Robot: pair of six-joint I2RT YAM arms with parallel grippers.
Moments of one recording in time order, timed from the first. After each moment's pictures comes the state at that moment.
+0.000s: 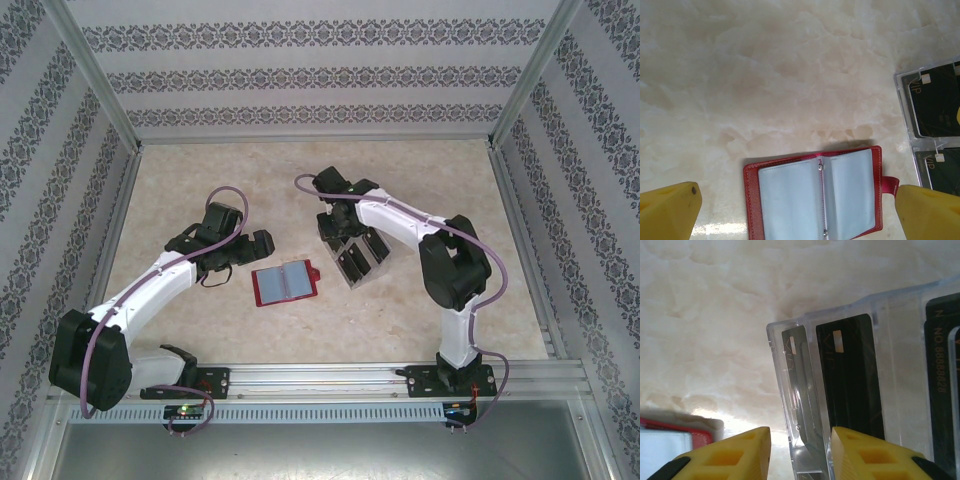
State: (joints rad) left arm -0.35 1.25 0.83 -0.55 0.08 -0.66; right arm 0.61 1.97 1.54 -0.81 0.03 0.35
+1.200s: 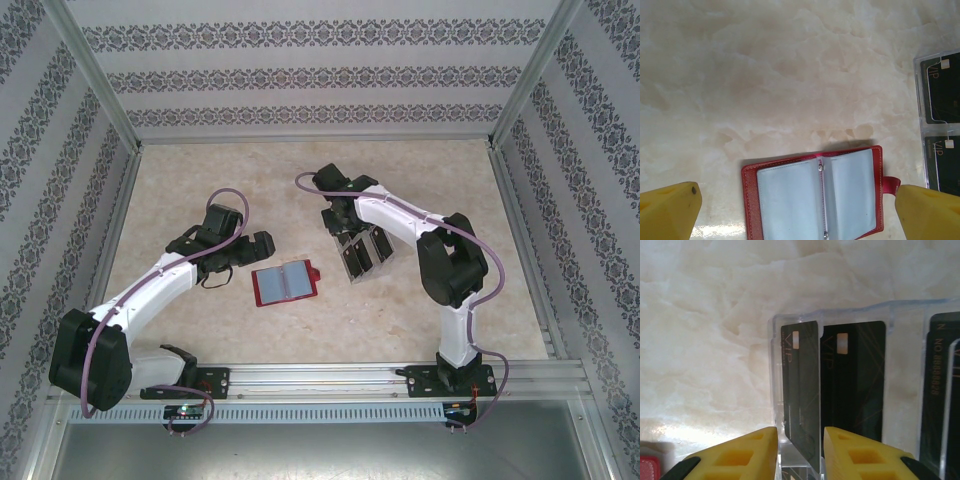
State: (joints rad) left arm -0.35 1.25 0.81 -0.52 0.08 -0.66; right arm 0.60 1.99 1.59 -0.86 0.17 0.33
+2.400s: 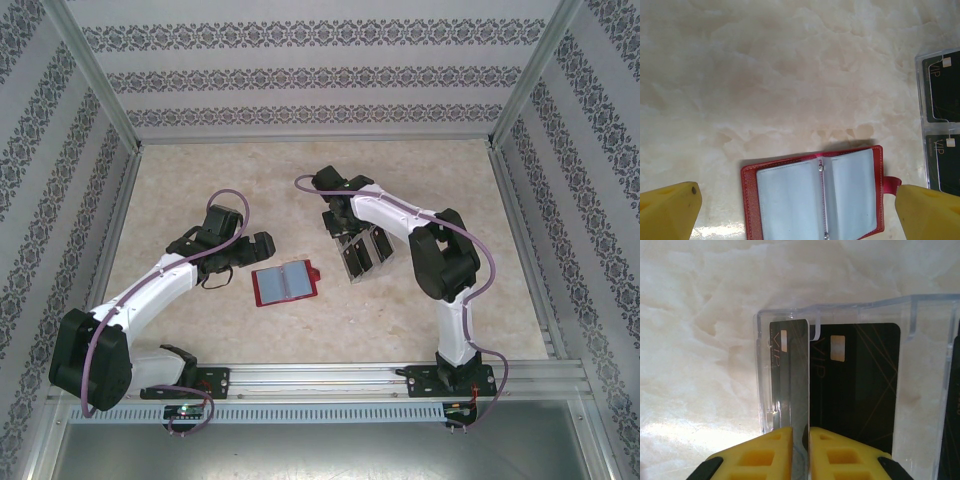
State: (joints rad) left arm -0.35 1.25 0.80 -0.50 0.09 -0.66; right arm 0.59 2.06 1.61 -0.88 0.18 0.33
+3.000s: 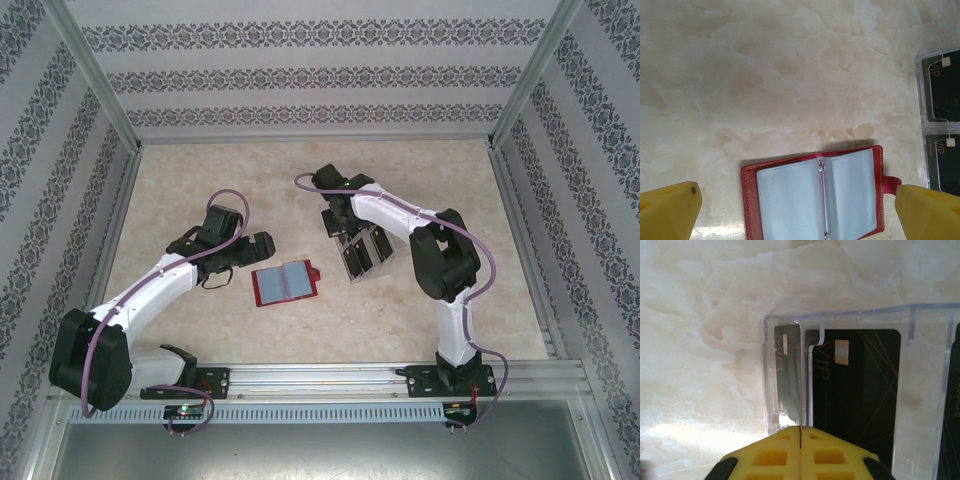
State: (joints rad) left arm -0.35 1.25 0.80 -0.50 0.09 -0.66; right arm 0.59 2.06 1.62 -0.88 0.17 0.33
